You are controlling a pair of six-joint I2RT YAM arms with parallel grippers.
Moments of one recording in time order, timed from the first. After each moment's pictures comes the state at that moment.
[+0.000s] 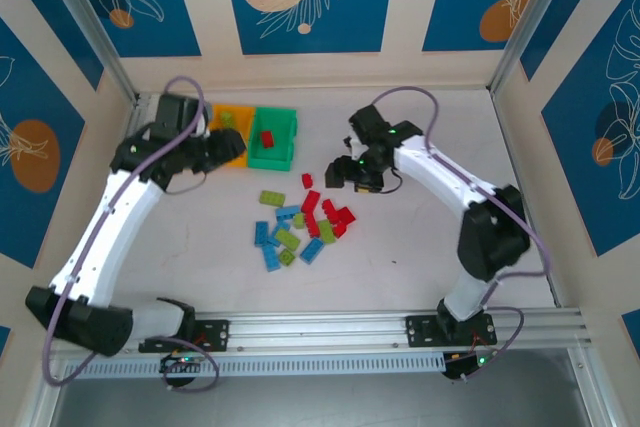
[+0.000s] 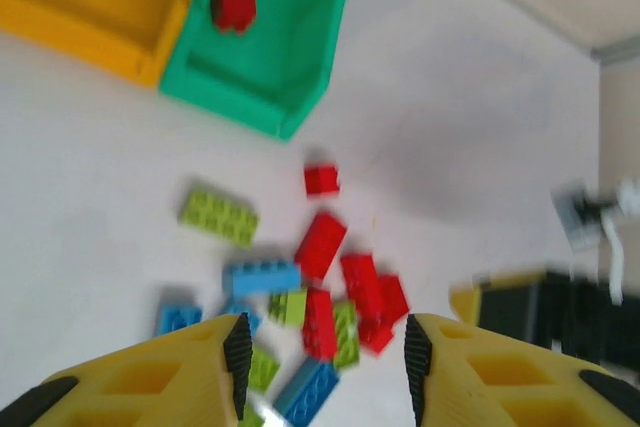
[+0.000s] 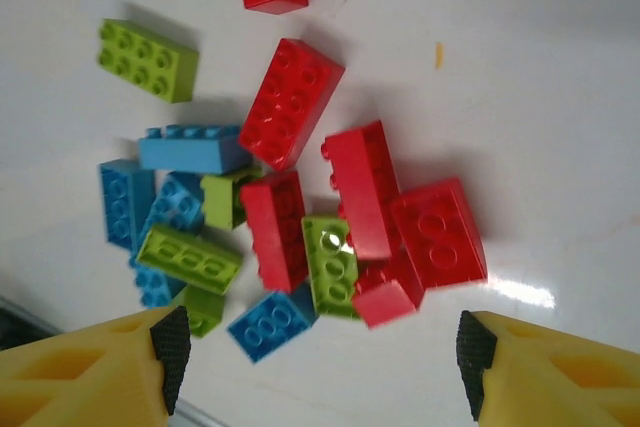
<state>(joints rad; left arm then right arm) -0.35 1.23 1.38 -0.98 0.16 -0.70 0.53 1.78 1.49 -0.96 -0.29 0.47</state>
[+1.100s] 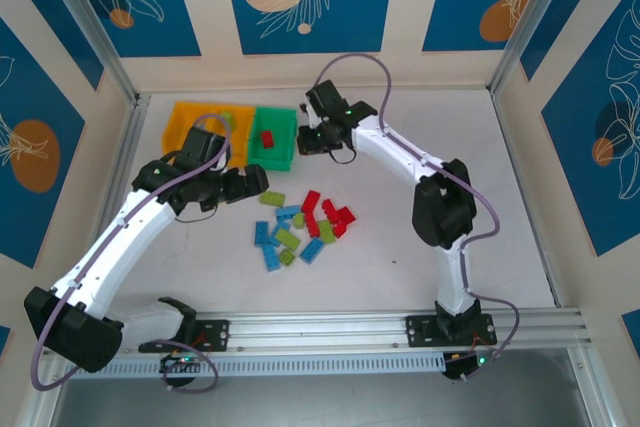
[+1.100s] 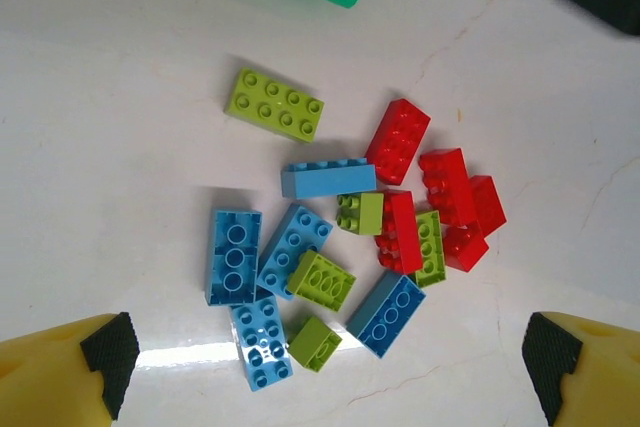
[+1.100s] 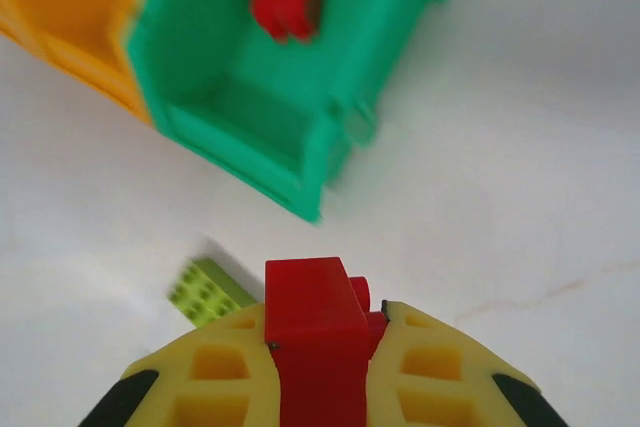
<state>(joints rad) -0.44 1.19 1.21 -1.00 0.11 -0.66 0.61 2.06 1.91 -0.77 -0.15 0.36</state>
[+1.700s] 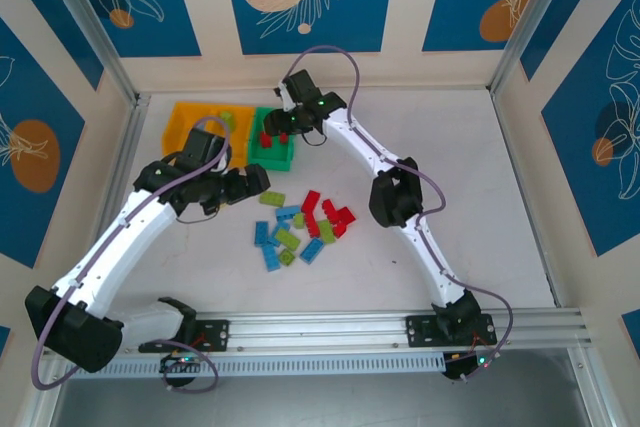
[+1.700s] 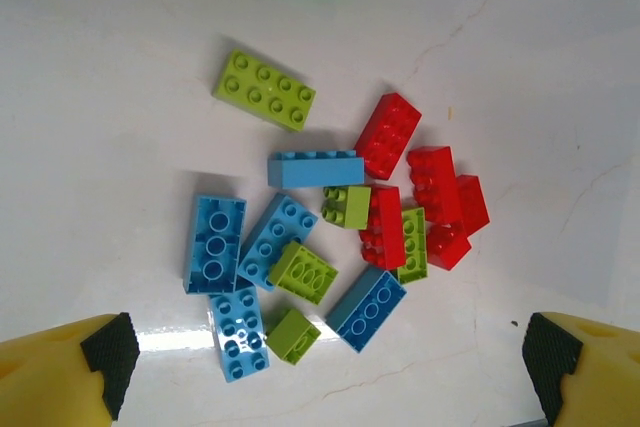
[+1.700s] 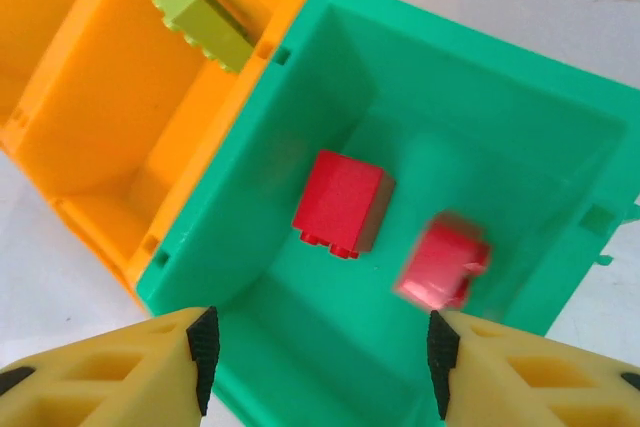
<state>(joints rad) -0.44 1.20 1.18 -0.98 0.15 -0.74 0.60 2.59 2.61 -0.84 -0.23 0.32</state>
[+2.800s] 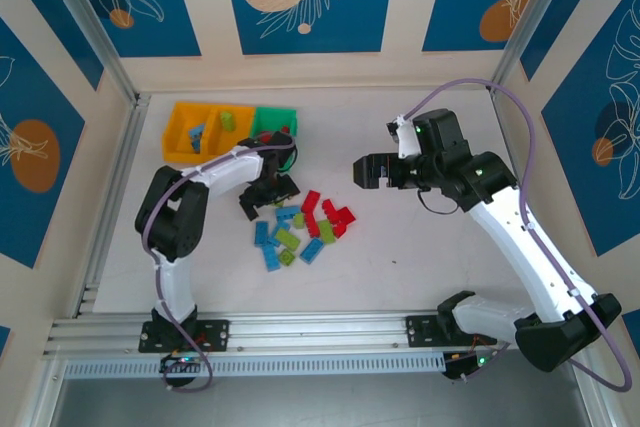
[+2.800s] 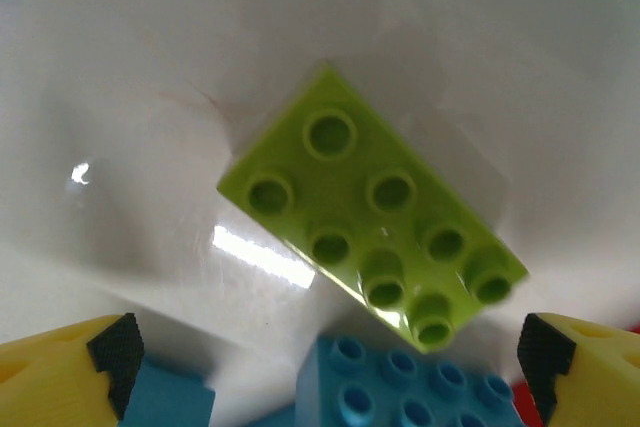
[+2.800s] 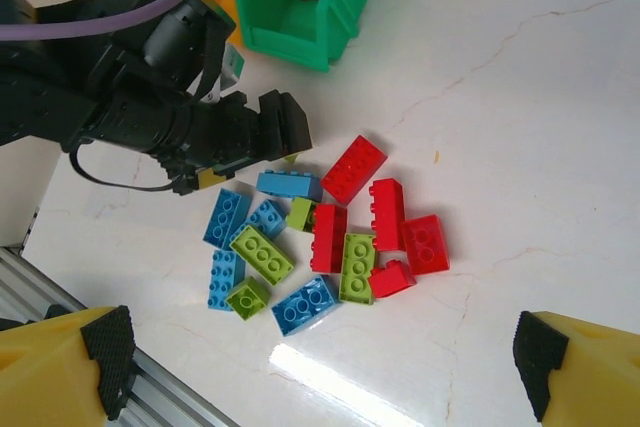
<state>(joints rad) -0.53 1.96 1.40 -0.93 -0.01 -1.09 0.47 1.15 1.34 -0.98 -0.26 0.37</state>
